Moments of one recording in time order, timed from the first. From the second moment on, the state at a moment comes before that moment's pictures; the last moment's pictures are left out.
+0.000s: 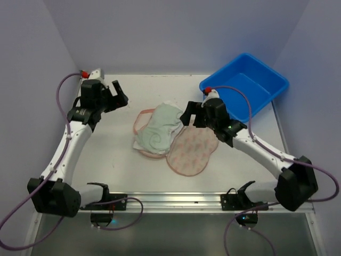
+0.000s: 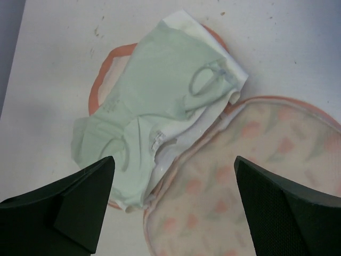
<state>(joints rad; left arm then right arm) -0.16 1.27 1.21 -0.51 0.03 -0.44 0.60 1.25 0.91 -0.18 0.06 0.56</state>
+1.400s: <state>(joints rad) -0.07 0.98 0.85 -0.41 -0.10 -0.33 0.75 1.97 1.30 -0.27 -0.03 0.41</state>
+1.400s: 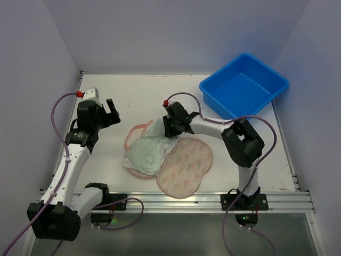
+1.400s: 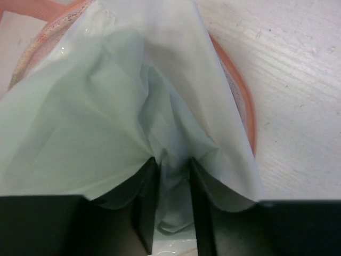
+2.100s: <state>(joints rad) -0.06 0.99 0.85 -0.40 -0.09 -0.33 0.74 1.53 1.28 -0.33 -0.01 0.31</state>
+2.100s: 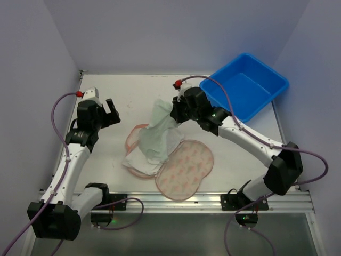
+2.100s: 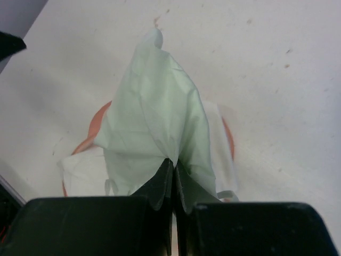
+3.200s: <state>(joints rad) -0.05 0.99 0.85 -0.40 -0.09 -0.33 0.09 1.65 1.59 -0.18 0.19 -0.10</state>
